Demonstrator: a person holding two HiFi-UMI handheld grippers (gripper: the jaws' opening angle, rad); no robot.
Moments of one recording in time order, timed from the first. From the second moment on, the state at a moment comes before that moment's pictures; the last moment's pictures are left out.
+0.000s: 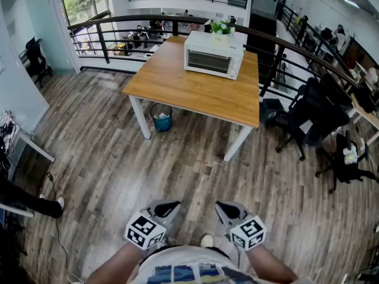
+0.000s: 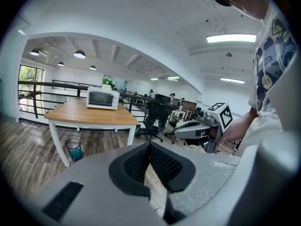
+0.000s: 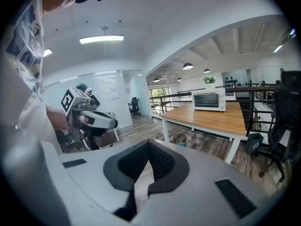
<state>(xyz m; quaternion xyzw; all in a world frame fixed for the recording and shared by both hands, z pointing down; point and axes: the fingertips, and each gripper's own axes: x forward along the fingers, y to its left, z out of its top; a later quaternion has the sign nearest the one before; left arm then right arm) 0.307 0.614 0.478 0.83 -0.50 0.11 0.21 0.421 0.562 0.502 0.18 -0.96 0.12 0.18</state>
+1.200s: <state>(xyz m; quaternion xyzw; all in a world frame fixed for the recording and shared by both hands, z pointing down) 0.116 0.389 0.486 0.85 -0.46 0.14 0.20 0.203 0.311 0.505 0.25 -0.95 0.14 0.13</state>
